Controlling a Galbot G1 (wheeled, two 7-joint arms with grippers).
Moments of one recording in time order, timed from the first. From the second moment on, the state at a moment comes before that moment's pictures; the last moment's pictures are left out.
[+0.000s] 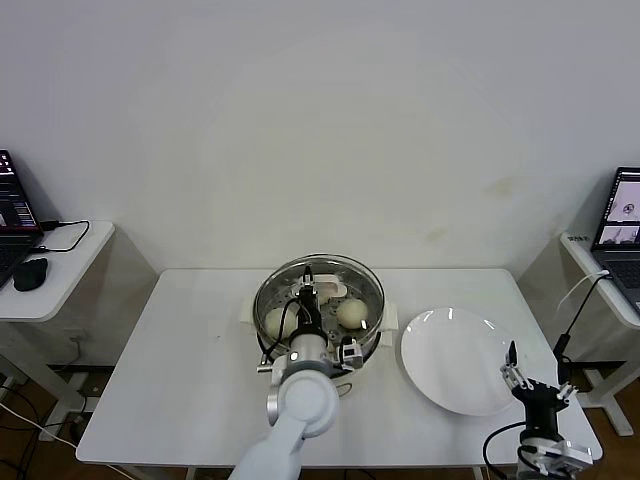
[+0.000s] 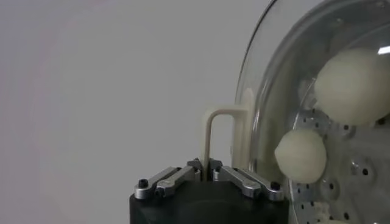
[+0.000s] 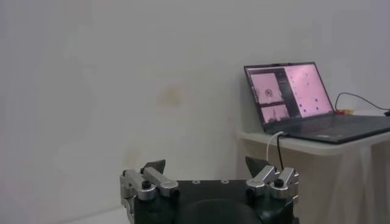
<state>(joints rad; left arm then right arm) 0.98 -1.56 0.02 -1.80 1.60 0.60 0.34 -1.53 1.56 0.86 1.94 0.28 0.14 0.03</state>
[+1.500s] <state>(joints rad) 0.99 -1.53 0.03 -1.77 1.58 0.59 0.30 -1.53 1.55 0.87 1.93 0.27 0.14 0.03</state>
